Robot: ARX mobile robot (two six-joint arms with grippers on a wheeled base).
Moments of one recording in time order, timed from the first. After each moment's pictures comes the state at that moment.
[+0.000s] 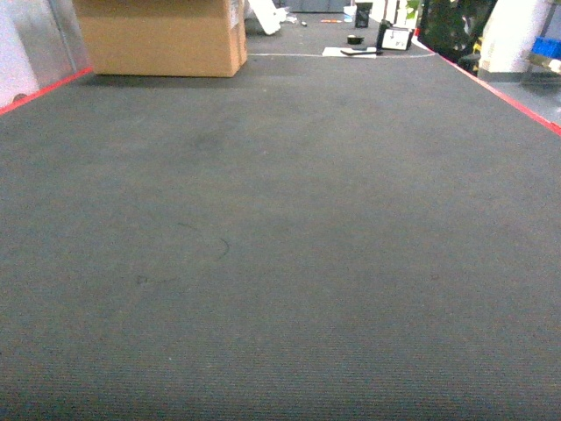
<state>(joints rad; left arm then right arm) 0.00 0.01 0.02 -0.01 0.00 0.00 0.00 0.00 0.01 -0.01 0.00 0.00</state>
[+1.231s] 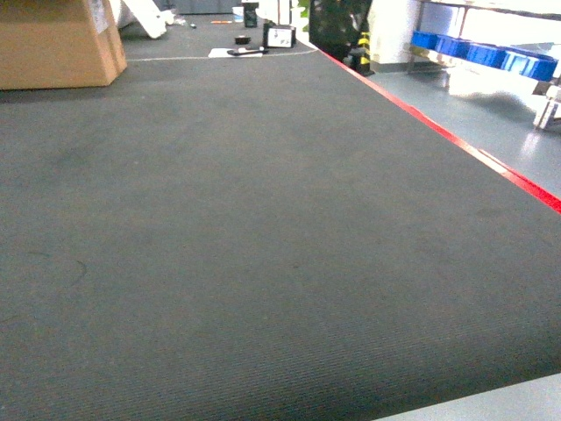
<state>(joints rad) 0.00 0.01 0.02 -0.01 0.00 0.00 0.00 0.00 0.01 -0.01 0.00 0.00</state>
